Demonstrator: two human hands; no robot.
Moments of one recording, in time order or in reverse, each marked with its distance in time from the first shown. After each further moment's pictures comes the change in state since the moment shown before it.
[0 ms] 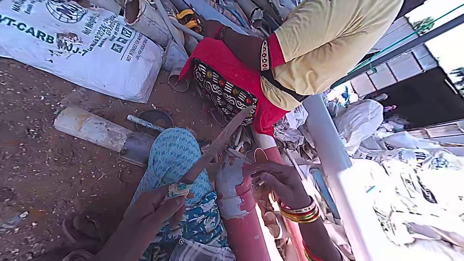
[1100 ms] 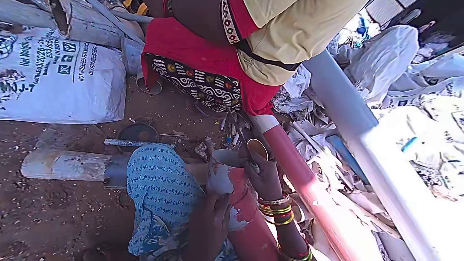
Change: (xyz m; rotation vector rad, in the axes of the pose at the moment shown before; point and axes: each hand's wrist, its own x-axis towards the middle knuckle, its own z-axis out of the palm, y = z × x) left_hand 0.062 -0.088 0.133 1.033 0.158 0.446; right_hand -0.012 0.079 0.021 -0.371 0.485 0.290
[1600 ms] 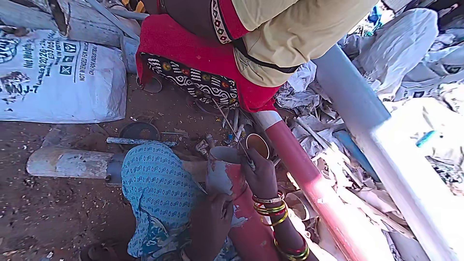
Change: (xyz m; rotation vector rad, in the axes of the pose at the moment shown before) left_hand 0.007 0.013 0.002 -0.117 -0.076 -0.168; right_hand -0.005 0.000 0.010 -0.144 0.068 -0.019
